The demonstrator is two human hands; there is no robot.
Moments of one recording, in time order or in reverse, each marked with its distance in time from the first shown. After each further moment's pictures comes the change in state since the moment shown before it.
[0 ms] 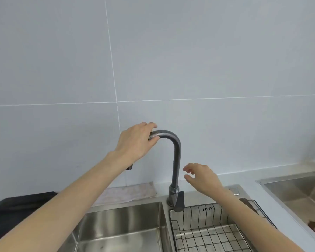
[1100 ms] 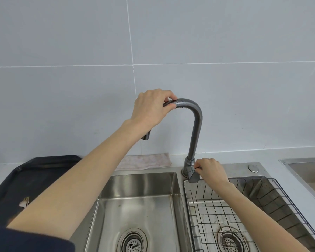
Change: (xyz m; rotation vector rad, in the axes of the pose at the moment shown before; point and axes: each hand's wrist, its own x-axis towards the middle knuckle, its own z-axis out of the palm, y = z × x) left_hand 0.005 -0.012 0.012 -0.103 0.072 -0.067; right_hand 0.005 0.019 0.077 -0.141 -0.046 0.015
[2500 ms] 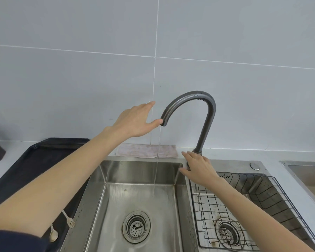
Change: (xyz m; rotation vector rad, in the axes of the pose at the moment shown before) left_hand -0.071 -0.072 -0.021 0.106 -0.291 -0.103; right_hand -0.041 -0.065 0.001 -0.127 -0.169 -0.219
